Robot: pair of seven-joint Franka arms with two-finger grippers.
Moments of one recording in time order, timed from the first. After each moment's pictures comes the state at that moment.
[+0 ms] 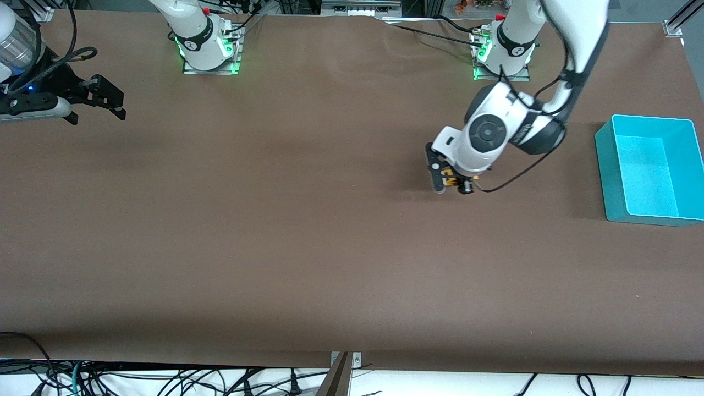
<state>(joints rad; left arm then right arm) -0.07 0.30 -0.34 -1.96 0.15 2.03 0.83 -0.11 -0.17 0.17 -1.83 0.03 1.70 -0.08</state>
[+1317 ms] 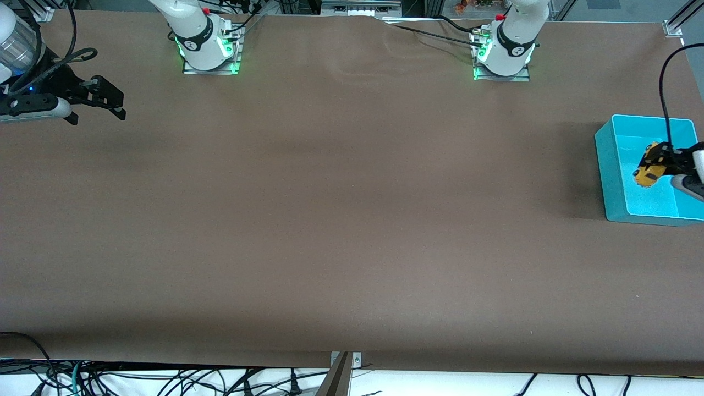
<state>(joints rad) 0.66 0.32 -0.32 -1.65 0.17 1.63 0.71 -0.11 -0.17 0.17 -1.83 0.03 1.70 -0.08</state>
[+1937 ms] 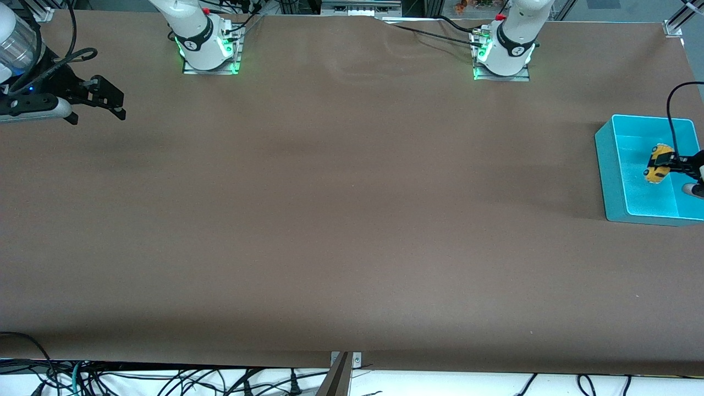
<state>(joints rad) 0.86 0.58 -0.31 -1.66 0.30 1.82 0.70 -0.11 -0.17 0.16 -1.83 0.03 1.70 -0.08</state>
